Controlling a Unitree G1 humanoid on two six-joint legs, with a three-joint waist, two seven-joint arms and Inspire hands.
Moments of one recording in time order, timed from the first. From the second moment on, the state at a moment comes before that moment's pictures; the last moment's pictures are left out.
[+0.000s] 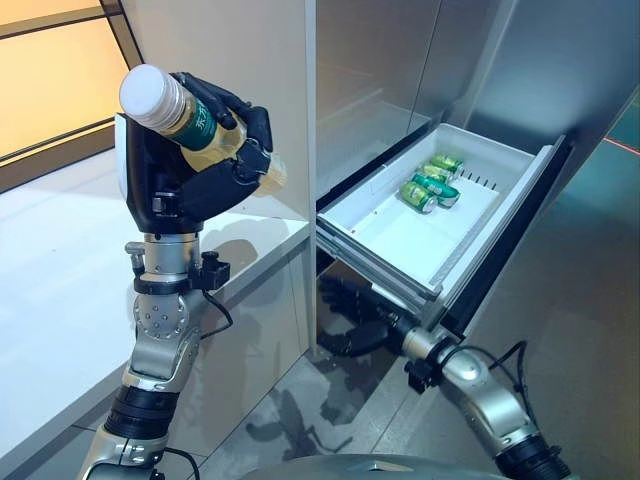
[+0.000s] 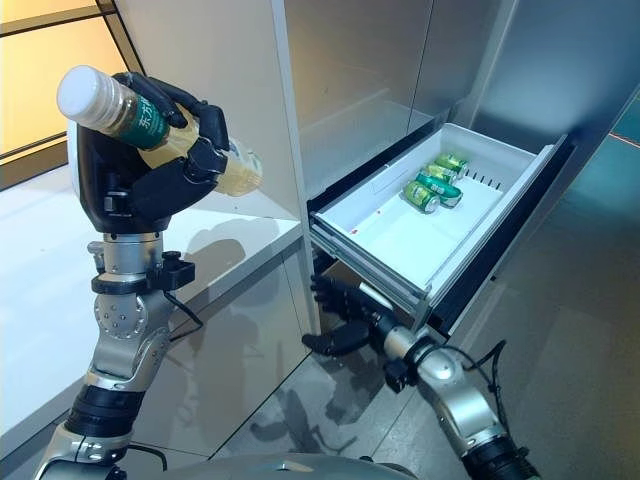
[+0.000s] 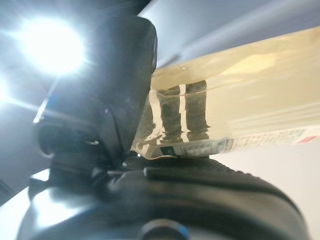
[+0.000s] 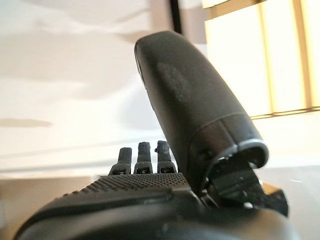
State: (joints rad) left arm -0.17 0.40 -0.08 -0.30 -0.38 -0.57 0.07; right arm 0.01 -0.40 0.28 -0.09 0.35 0.14 0.36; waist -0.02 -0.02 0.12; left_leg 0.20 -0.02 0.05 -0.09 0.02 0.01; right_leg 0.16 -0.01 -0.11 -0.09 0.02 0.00
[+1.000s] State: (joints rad) left arm -0.16 0.42 -0.28 -0.28 -0.47 -0.33 -0.13; right arm -0.18 -0.51 0.28 -0.20 0.53 0.24 0.43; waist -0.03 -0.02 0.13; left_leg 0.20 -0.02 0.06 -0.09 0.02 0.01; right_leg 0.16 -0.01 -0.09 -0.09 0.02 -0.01
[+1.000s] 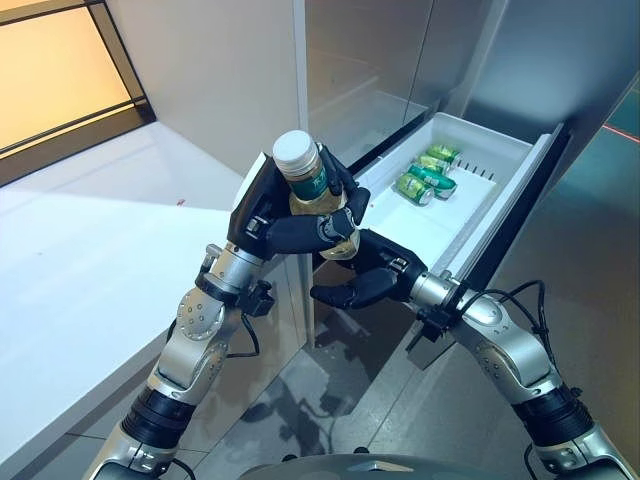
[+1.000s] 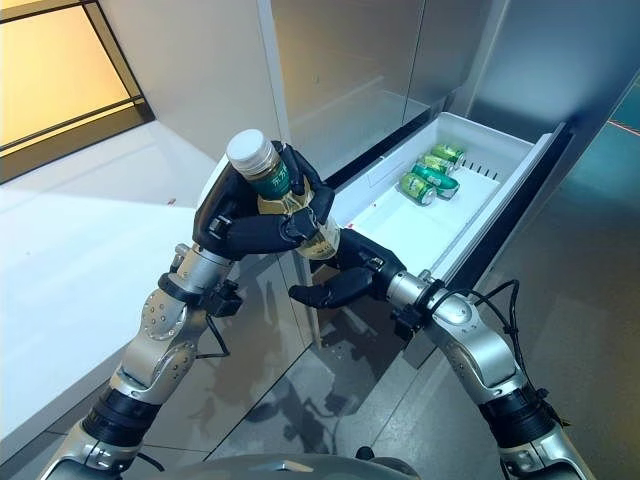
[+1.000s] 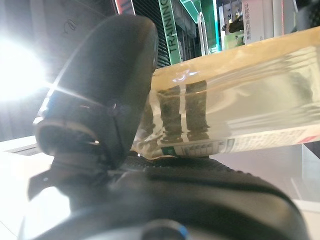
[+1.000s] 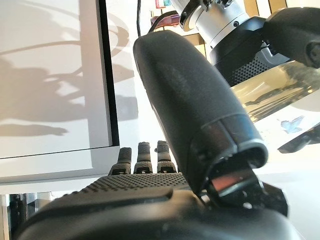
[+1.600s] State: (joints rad) left arm -0.18 0.42 -0.28 -0.26 -0.47 -0.31 -0.15; right arm -0.18 -0.53 0.29 -0.20 0.53 0.24 0.36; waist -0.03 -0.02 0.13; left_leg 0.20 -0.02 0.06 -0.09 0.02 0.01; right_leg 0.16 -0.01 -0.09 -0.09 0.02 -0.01
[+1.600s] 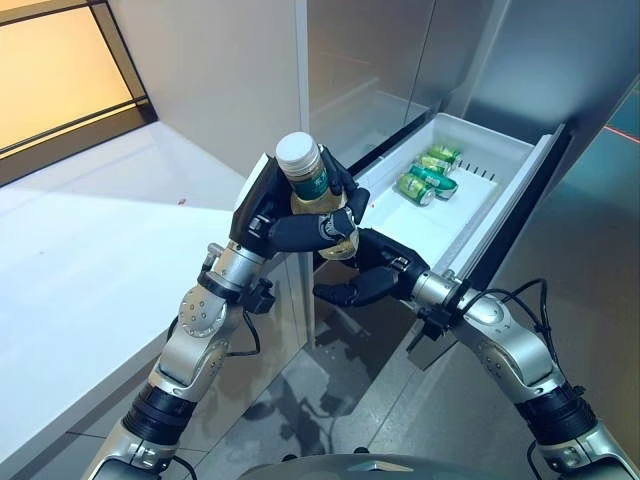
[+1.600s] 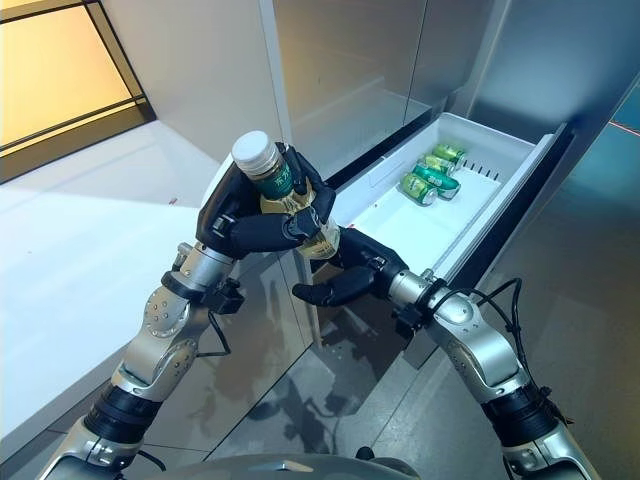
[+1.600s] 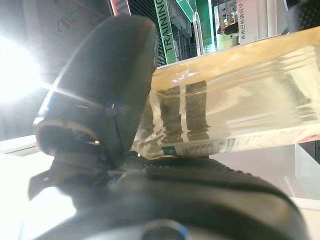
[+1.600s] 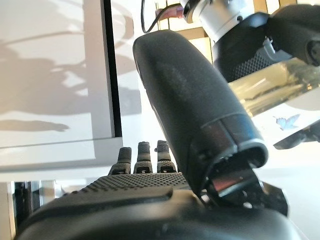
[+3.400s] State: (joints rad) left arm -0.18 0.50 -0.36 -0.17 -0.59 -0.24 -0.32; right arm -0.26 -0.61 0.38 -0.21 0.65 0.44 0.36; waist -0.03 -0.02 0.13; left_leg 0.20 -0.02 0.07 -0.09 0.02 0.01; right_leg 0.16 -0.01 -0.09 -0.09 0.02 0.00
